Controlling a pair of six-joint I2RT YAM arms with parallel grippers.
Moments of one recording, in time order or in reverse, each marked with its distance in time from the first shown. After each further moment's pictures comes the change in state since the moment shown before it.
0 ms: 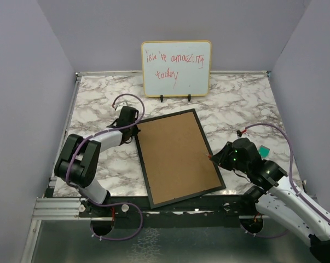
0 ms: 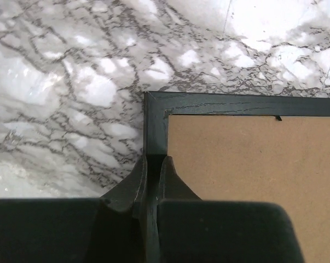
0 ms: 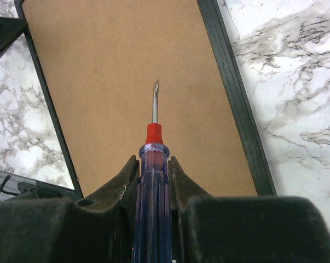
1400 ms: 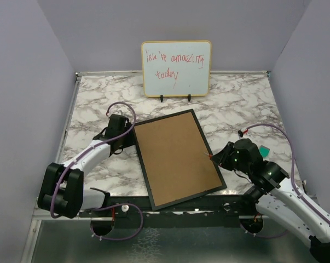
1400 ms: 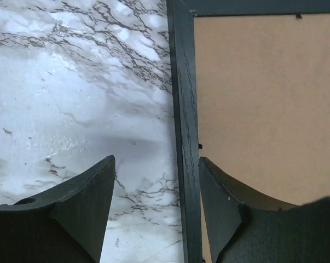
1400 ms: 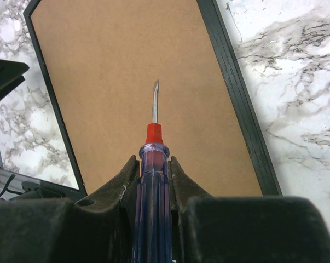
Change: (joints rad) left arm 0.042 -0.356 -0.160 -0.240 0.156 0.086; right arm 0.000 -0.030 0.000 -0.004 0.001 -0.001
